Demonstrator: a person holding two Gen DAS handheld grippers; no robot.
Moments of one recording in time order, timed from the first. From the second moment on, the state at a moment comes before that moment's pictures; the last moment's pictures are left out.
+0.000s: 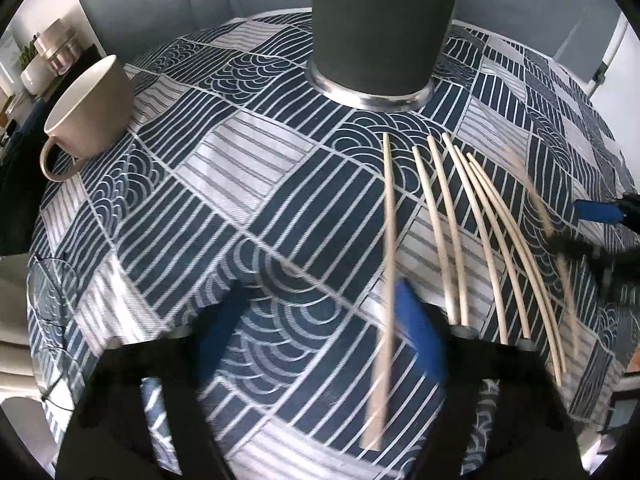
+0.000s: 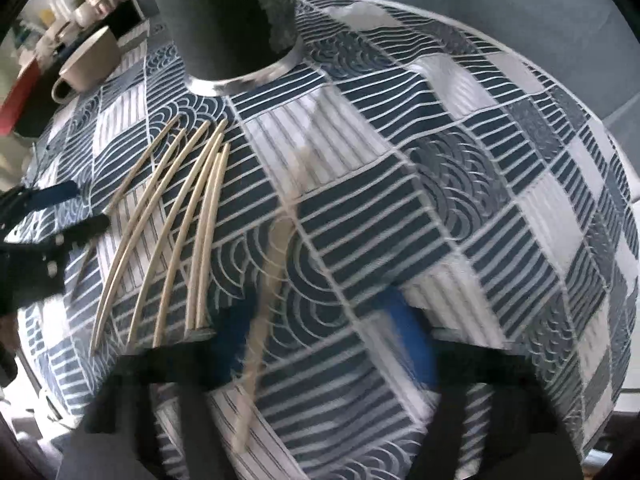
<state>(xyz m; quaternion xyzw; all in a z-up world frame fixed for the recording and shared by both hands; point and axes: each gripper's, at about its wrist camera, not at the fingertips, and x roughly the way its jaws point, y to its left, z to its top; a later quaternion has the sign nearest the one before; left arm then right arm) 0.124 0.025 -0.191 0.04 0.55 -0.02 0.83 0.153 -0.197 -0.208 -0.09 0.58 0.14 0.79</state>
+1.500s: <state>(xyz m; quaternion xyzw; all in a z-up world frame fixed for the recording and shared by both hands) 0.220 0.054 -0.006 -0.05 0.46 -0.04 0.88 0.238 -0.191 -0.037 0.11 0.45 0.30 0.84</state>
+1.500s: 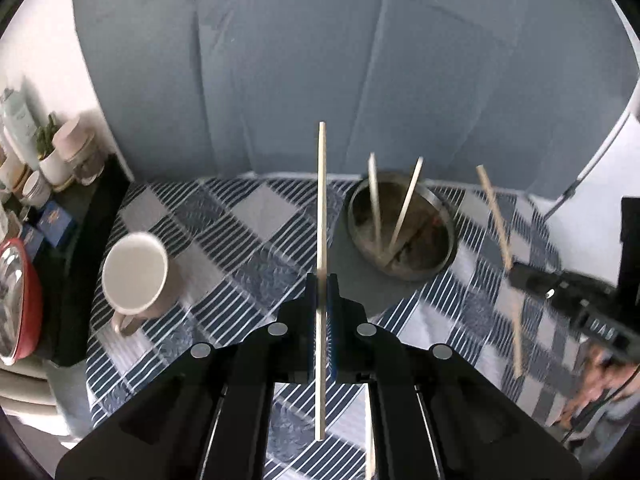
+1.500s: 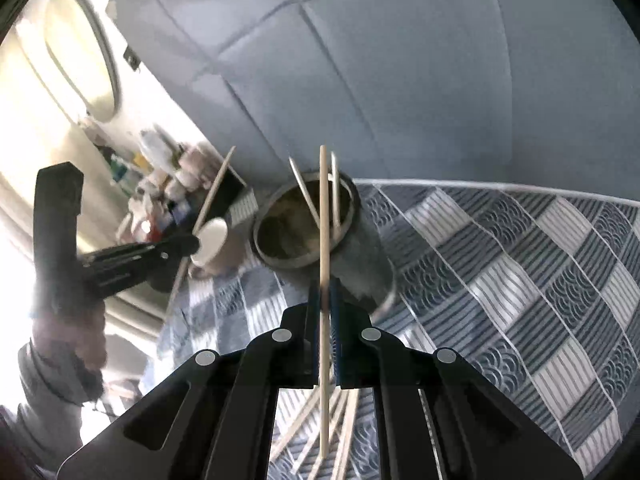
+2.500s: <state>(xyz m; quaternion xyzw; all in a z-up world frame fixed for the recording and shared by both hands) 0.311 0.031 -0.024 -0.15 0.38 -0.10 0.91 0.353 -0.143 -0.040 0.18 0.39 0.32 0.85</state>
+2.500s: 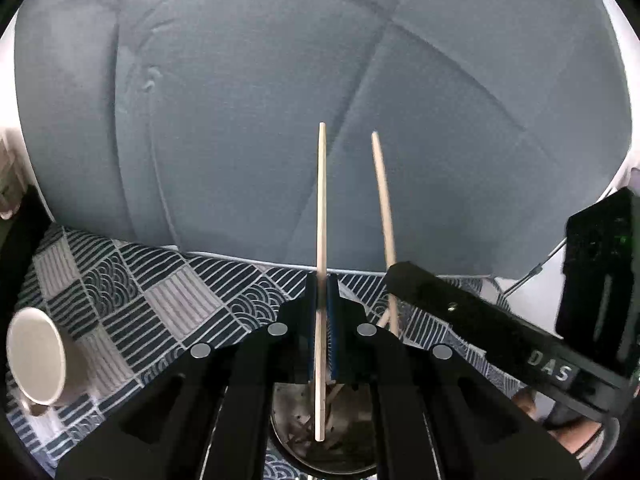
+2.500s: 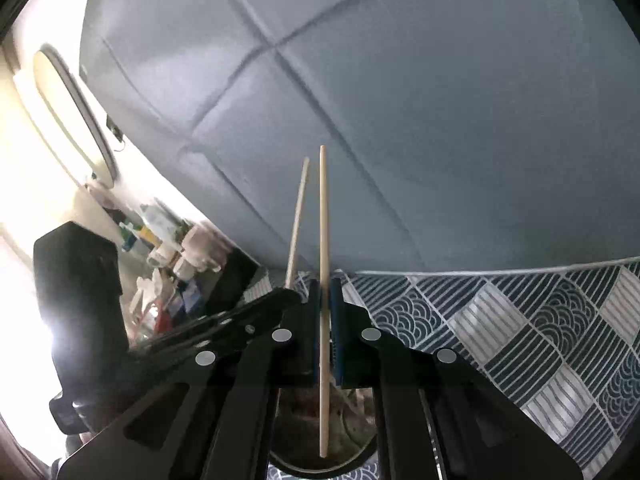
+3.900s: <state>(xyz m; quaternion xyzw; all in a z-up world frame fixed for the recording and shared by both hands) 0.169 0.045 -0.035 -0.11 0.26 -0.06 0.96 0.216 -0.181 -0.059 0.07 0.40 0.25 0.88</state>
